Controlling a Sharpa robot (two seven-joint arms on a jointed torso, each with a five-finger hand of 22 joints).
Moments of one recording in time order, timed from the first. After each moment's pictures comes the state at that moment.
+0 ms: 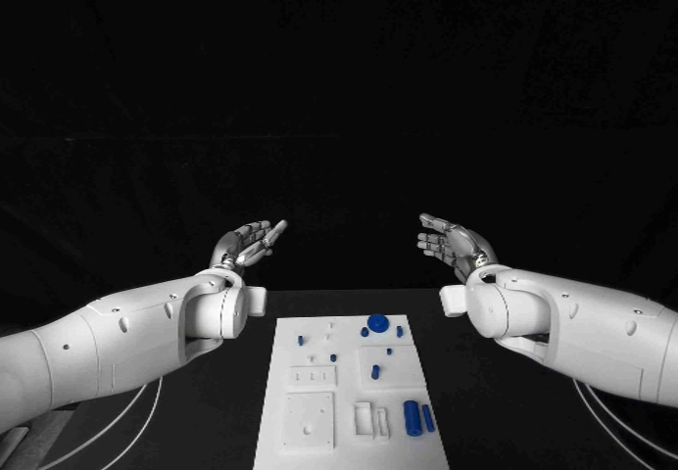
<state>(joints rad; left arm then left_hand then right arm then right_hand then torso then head) 1.27 -0.67 -0.17 1.21 0.05 -0.60 0.41 1.19 -0.13 0.17 0.28 0.05 0.33 0.11 0.27 0.40 0.53 0.09 0.05 0.06 0.45 0.15 0.24 0.42 0.02 0.35 0.14 0.18 1.29 1.23 -0.73 -0.08 1.32 0.00 -0.53 0.30 0.65 0.00 0.56 -0.18 0.04 0.33 0.15 0.29 0.38 0.58 0.21 0.06 0.07 0.43 0.21 0.28 0.33 0.05 0.19 0.23 0.05 1.03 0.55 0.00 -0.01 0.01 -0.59</state>
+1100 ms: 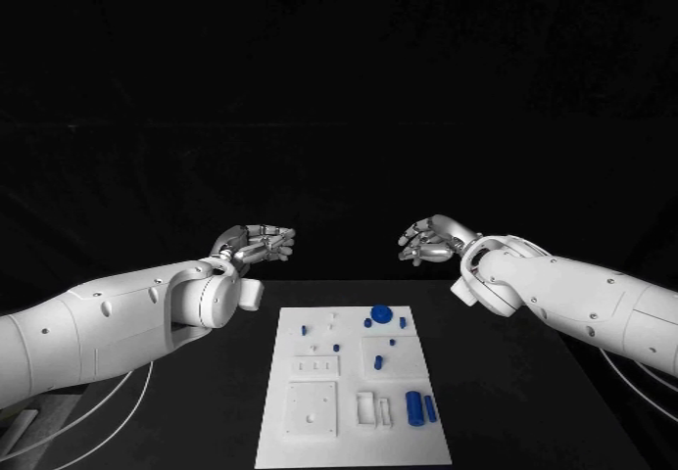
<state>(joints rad) 1.31 -0.73 -0.20 1.26 0.09 -0.38 0.34 1.57 -0.04 0.01 0.28 0.25 0.73 0.19 0.40 0.45 1.07 0.14 0.20 0.12 0.94 0.10 0.52 0.52 0.07 0.76 0.01 0.40 1.31 1.28 -0.61 -0.11 1.09 -0.92 -0.32 0.07 1.07 -0.10 0.66 -0.28 0.15 0.73 0.19 0.42 0.41 1.06 0.15 0.15 0.10 1.06 0.08 0.57 0.50 0.23 0.87 0.17 0.19 1.27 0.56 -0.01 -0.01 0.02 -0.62</state>
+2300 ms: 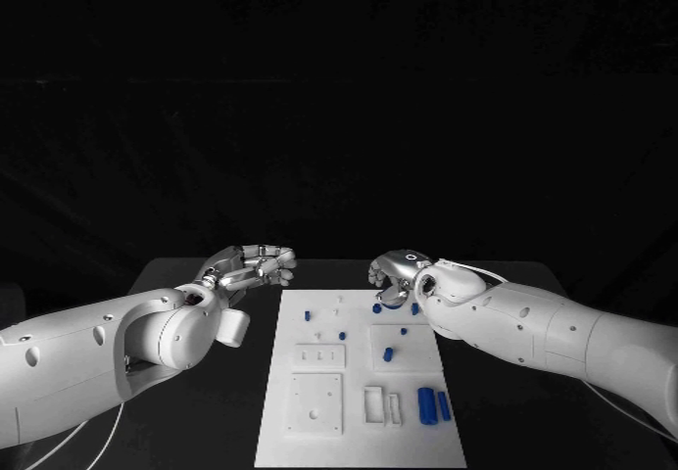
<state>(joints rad) 1.33 -0.83 -0.19 1.49 0.08 -0.28 0.33 1.59 -0.04 -0.05 0.29 0.20 0.74 0.19 0.37 0.43 1.09 0.14 0.16 0.12 0.94 0.09 0.55 0.52 0.05 0.78 0.00 0.43 1.31 1.22 -0.47 -0.13 0.96 -1.57 -0.33 -0.04 1.14 -0.18 0.71 -0.27 0.11 0.84 0.17 0.38 0.39 1.14 0.11 0.08 0.11 1.33 -0.01 1.12 0.80 0.23 1.34 0.01 0.60 1.31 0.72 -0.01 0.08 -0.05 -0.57</state>
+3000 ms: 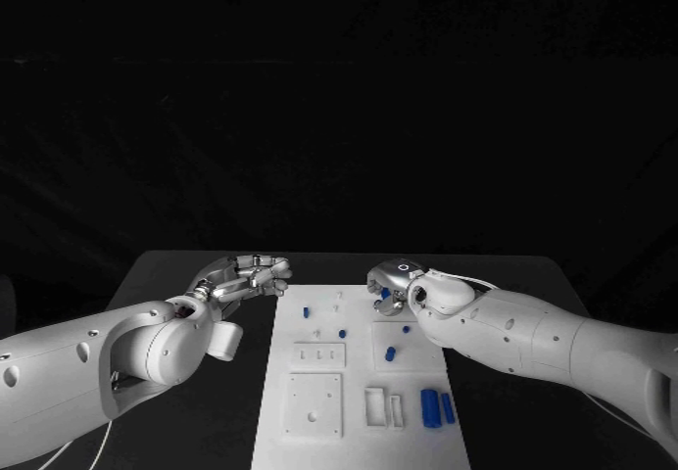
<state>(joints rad) 1.33 -0.84 -0.18 1.52 0.08 -0.27 0.32 1.58 -0.04 -0.06 0.29 0.20 0.75 0.20 0.37 0.43 1.10 0.14 0.15 0.12 0.94 0.09 0.55 0.52 0.05 0.78 0.00 0.43 1.31 1.21 -0.46 -0.14 0.92 -1.67 -0.33 -0.09 1.14 -0.19 0.73 -0.26 0.07 0.85 0.15 0.38 0.39 1.14 0.11 0.07 0.11 1.32 -0.01 1.14 0.78 0.23 1.34 0.00 0.62 1.31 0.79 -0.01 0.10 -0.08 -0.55</state>
